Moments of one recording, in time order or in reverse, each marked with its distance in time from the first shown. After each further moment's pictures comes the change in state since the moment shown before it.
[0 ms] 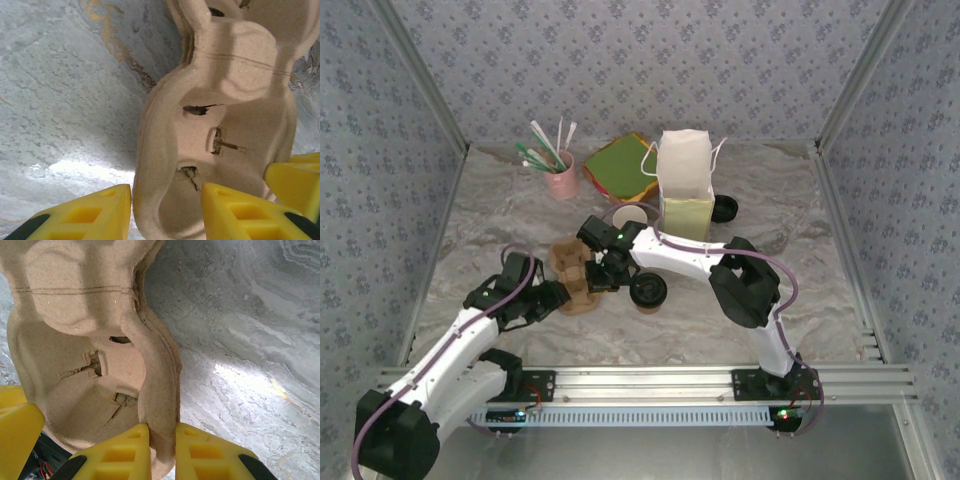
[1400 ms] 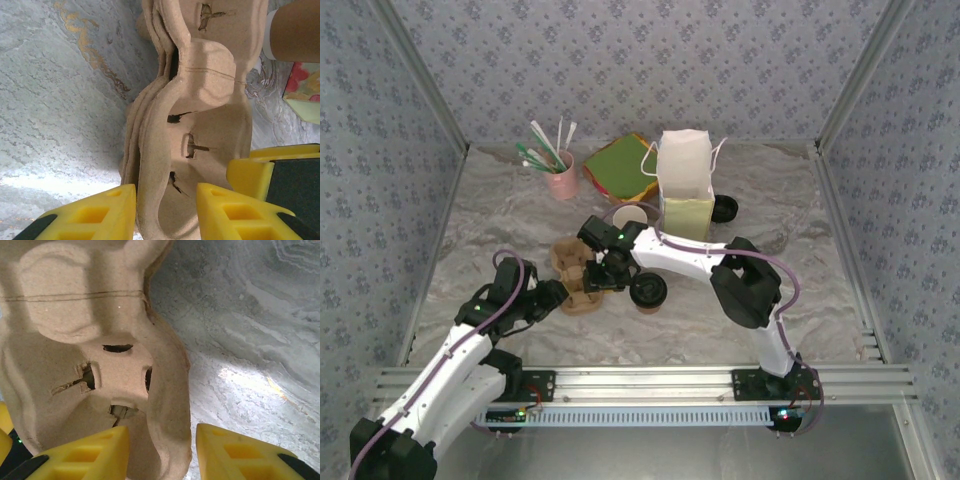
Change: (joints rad) left arm -0.006 -0.148 -0.037 0.027 0.009 -0.077; right arm 0.000 -0.007 -0.008 0.004 0.004 0.009
